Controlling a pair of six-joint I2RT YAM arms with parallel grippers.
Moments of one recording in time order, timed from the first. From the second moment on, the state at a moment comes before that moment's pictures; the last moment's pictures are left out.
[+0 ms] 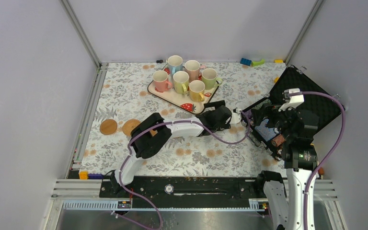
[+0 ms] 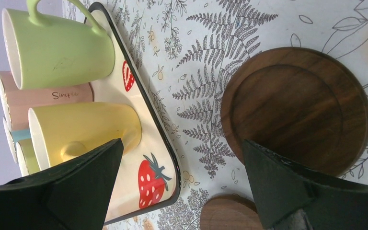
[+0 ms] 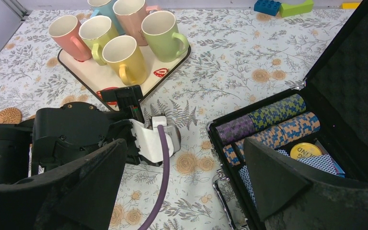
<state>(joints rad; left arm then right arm) -1.03 2.19 1.53 -0.06 -0.49 0.62 -0.15 0.59 0.82 -0.49 -0.40 0.08</state>
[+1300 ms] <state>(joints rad) -1.09 2.11 1.45 -0.12 -0.43 0.60 -0.17 0.58 0.81 -0.49 -0.41 0.10</state>
